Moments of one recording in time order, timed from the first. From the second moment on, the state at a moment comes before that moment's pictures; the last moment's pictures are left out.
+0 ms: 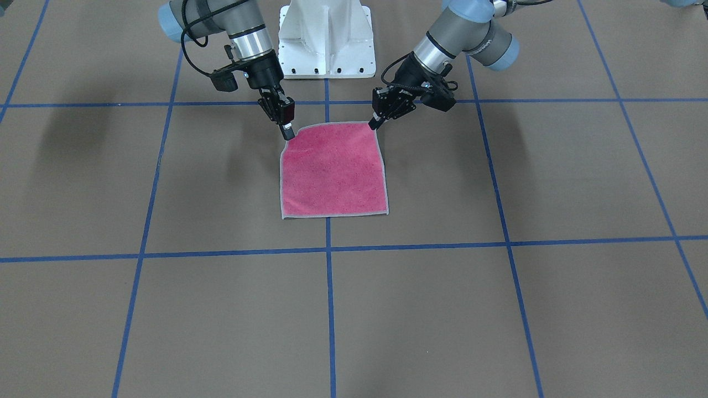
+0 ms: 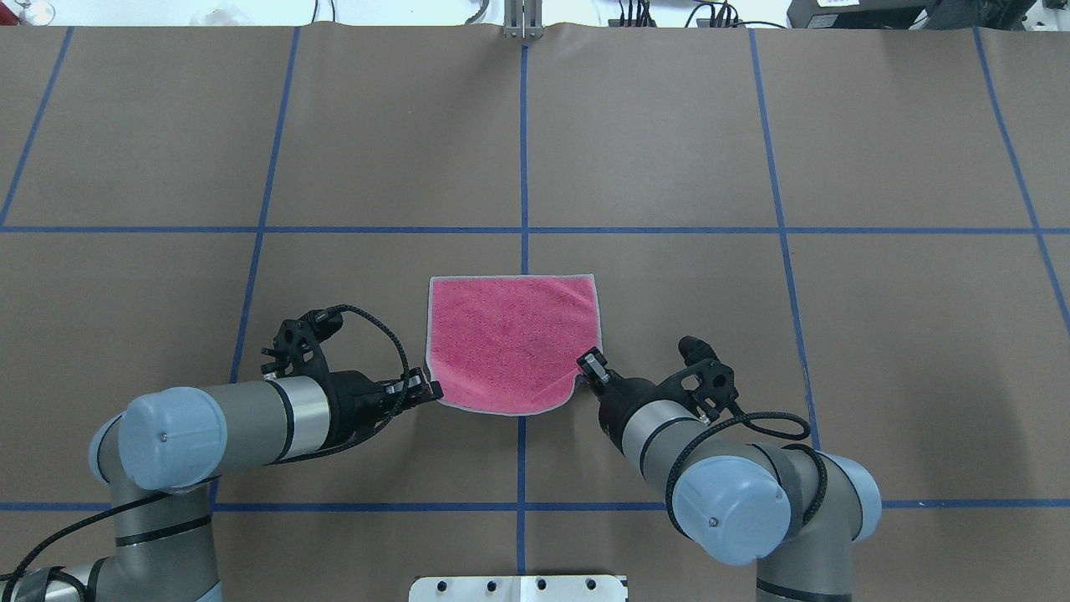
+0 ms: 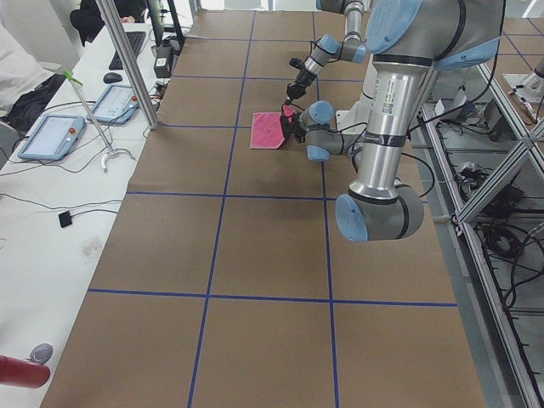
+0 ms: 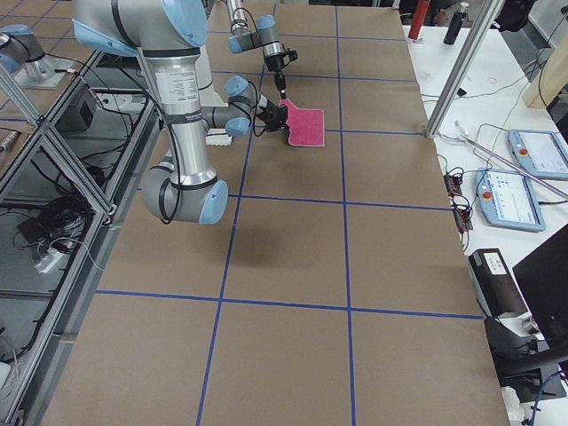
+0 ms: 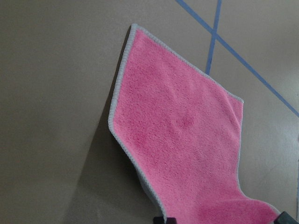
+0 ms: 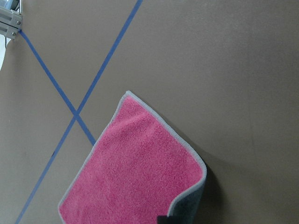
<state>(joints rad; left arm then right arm) -0.31 -1.83 -1.81 -2.48 -1.56 -1.76 0.19 -1.23 1.87 -1.07 1.13 2.27</state>
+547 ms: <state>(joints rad) -0.37 -1.89 -1.79 -2.39 -1.56 -1.77 0.24 -1.19 1.81 -1.07 1.13 2.26</state>
